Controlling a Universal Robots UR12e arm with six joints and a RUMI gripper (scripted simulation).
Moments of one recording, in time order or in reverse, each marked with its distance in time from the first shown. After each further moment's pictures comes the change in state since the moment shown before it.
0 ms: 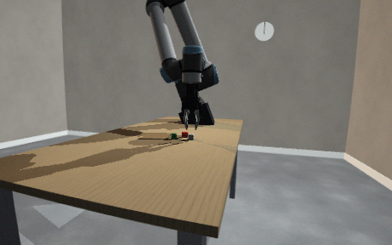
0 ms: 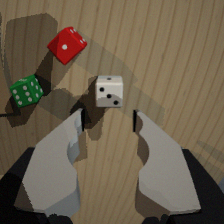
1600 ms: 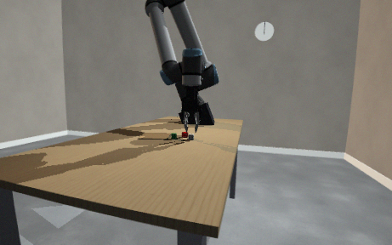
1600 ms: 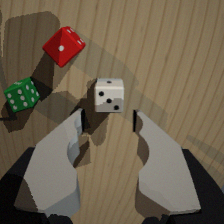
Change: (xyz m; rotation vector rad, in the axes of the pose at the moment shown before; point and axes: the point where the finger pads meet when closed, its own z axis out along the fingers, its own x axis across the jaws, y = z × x) arm 0.000 0.001 0.012 -0.002 0.000 0.000
